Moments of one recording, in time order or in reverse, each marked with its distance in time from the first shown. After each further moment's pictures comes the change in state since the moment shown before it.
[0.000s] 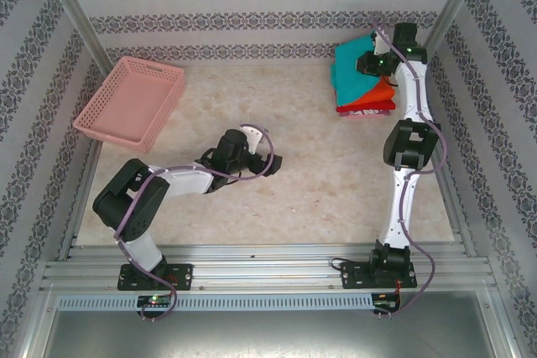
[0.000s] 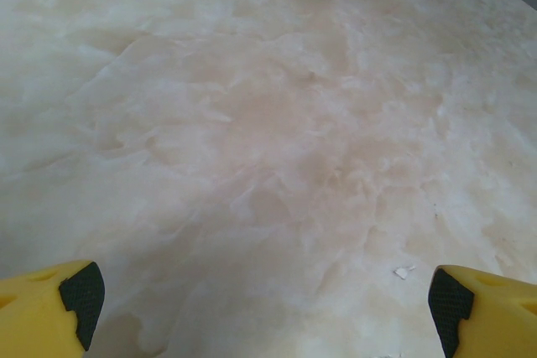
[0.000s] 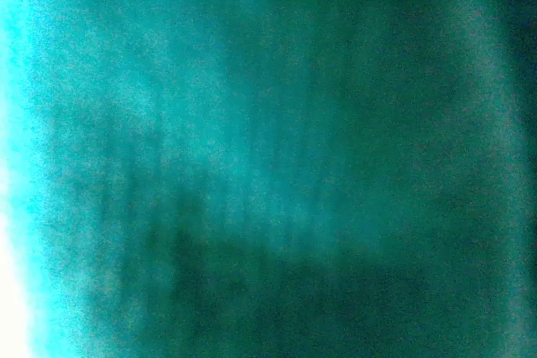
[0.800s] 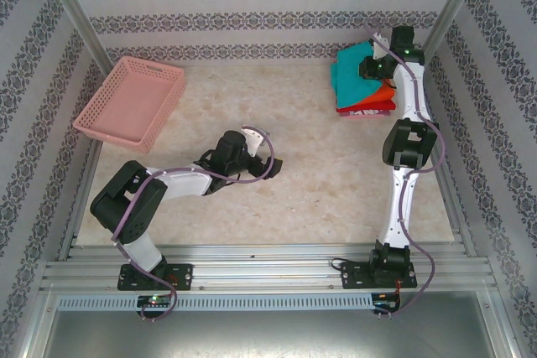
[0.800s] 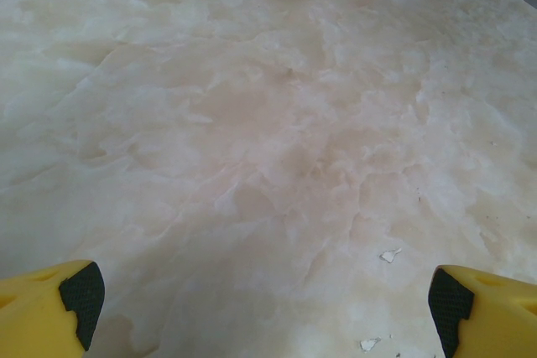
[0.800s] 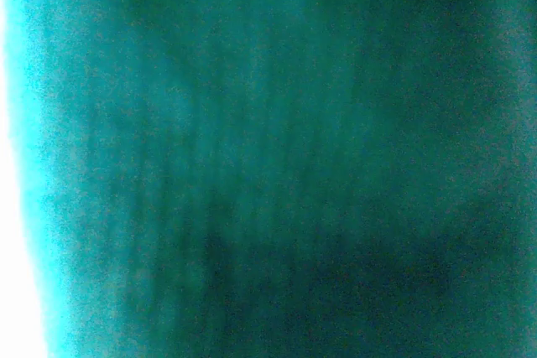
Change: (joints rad) left arm -0.002 -0.017 -0.021 0.013 0.030 0.051; right arm -0.001 0.014 -0.001 -0.007 0.113 -0.085
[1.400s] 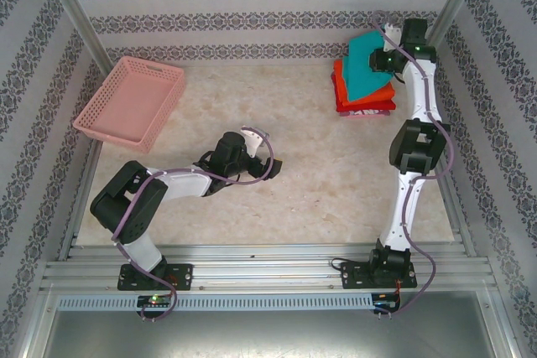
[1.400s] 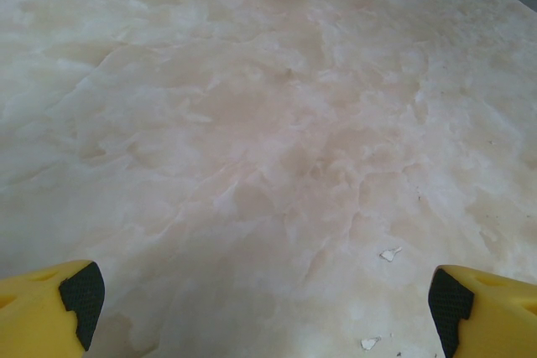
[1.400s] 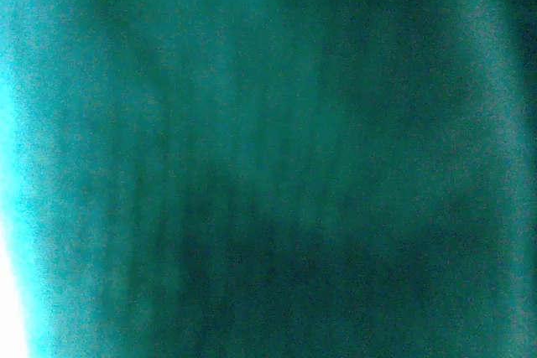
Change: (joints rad) left arm 0.000 0.001 -0.017 0.031 0.000 0.000; right arm -0.026 -0.155 -0.158 0.111 0.049 0.000
